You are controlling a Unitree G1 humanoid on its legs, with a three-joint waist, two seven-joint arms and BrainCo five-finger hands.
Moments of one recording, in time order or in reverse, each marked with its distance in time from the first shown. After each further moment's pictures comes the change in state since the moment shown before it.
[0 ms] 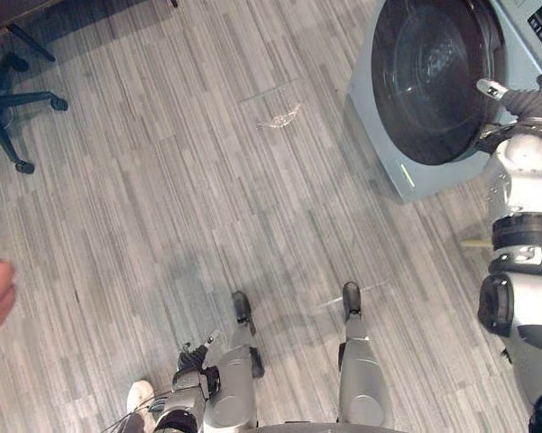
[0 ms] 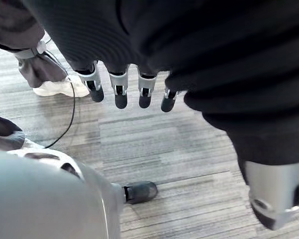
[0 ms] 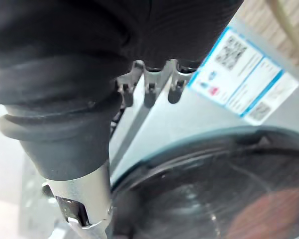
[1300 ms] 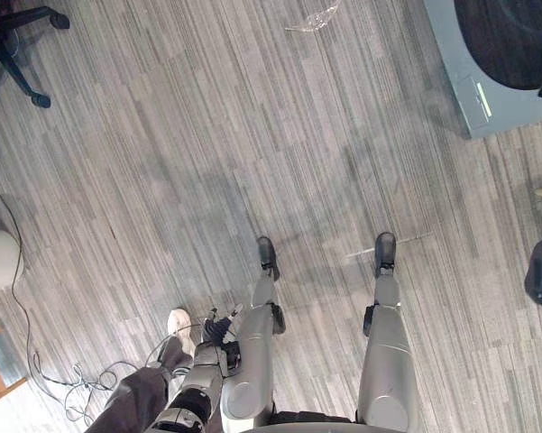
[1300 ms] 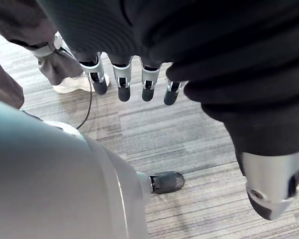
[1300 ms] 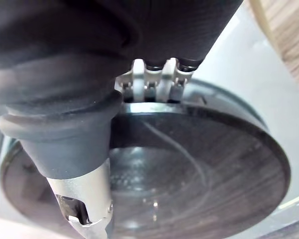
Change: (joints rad) left arm -0.085 -0.008 -0.223 -0.019 -0.126 -0.063 0.003; right arm -0.109 -0.093 0.141 -0.115 -0.021 0.016 -0.033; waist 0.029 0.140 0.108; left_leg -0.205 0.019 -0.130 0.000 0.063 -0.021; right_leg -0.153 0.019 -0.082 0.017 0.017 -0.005
